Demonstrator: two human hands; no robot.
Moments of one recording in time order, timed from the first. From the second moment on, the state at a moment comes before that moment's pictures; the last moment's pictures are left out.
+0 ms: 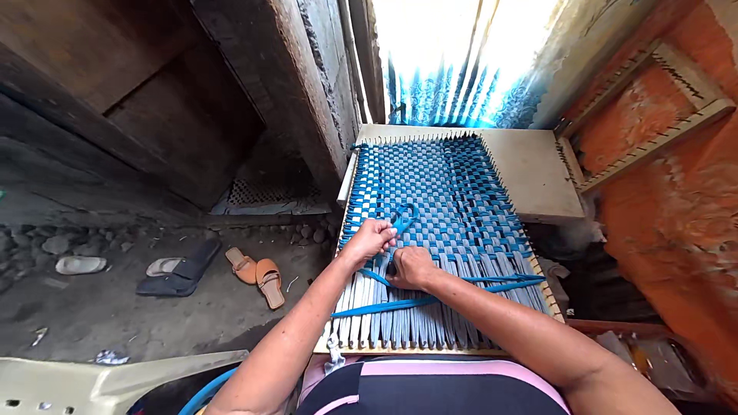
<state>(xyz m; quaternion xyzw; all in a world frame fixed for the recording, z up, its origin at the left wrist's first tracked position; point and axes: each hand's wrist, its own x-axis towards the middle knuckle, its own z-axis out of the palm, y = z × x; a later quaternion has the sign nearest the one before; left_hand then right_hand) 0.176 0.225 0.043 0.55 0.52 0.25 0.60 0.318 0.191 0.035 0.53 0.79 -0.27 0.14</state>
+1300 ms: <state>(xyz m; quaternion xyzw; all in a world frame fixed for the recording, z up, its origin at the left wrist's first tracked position) 0.148 0.189 0.010 0.69 0.48 0.11 0.53 0.340 0.189 0.030 0.53 0.75 -0.39 0.05</state>
